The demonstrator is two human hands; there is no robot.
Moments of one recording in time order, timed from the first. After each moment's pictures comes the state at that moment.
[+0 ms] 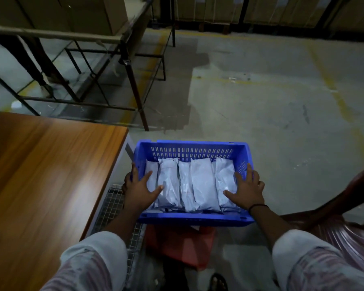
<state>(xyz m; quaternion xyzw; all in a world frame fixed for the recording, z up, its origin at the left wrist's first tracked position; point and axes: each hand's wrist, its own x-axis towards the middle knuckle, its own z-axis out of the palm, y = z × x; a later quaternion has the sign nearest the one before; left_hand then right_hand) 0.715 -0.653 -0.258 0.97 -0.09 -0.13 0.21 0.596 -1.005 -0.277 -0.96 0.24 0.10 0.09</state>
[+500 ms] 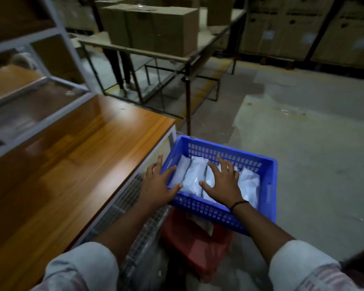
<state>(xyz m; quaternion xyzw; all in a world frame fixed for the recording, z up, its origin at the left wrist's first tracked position) 0.573 -0.624 -0.179 0.98 -0.08 0.02 0.16 0.583 -0.877 -0.191 -0.98 -0.05 -0.01 0.21</state>
